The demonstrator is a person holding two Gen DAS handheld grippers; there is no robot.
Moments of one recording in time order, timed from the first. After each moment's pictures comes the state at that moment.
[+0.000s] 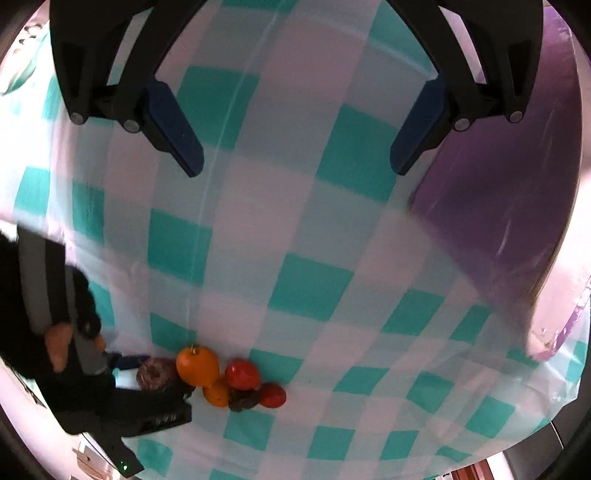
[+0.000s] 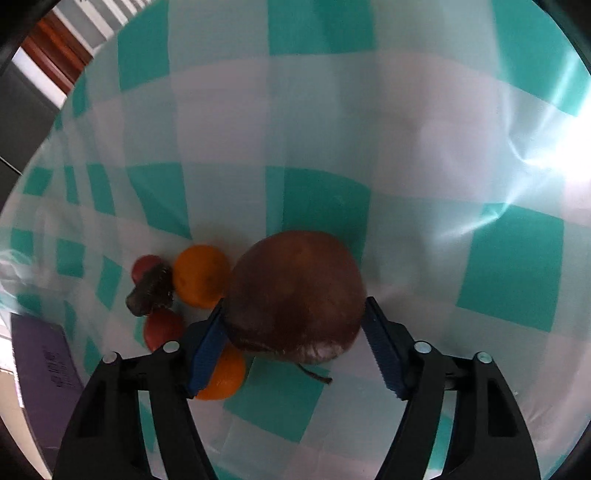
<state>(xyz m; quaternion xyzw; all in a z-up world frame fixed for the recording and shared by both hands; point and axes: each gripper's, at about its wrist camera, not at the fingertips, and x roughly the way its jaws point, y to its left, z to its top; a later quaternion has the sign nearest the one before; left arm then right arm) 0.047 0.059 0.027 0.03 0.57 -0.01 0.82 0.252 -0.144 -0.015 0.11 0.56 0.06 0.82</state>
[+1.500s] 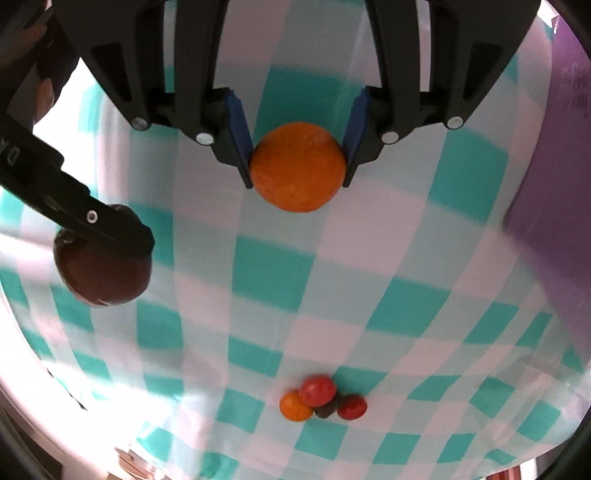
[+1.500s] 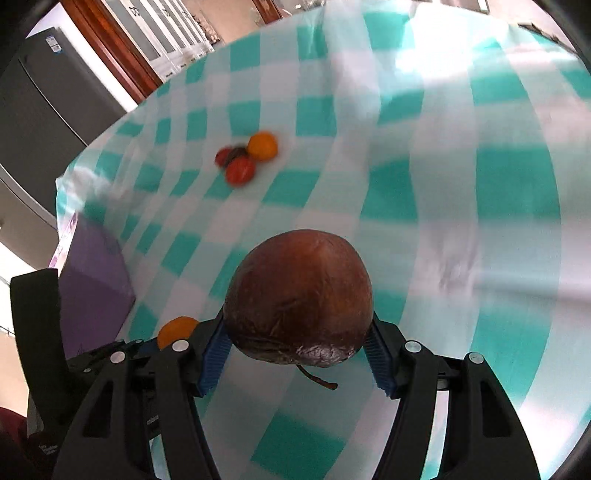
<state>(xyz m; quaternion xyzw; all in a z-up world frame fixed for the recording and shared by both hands) 0.015 -0.003 0.007 -0.01 0.56 -0.10 0.82 0.017 -0.165 0.017 0.15 0.50 0.12 0.84</state>
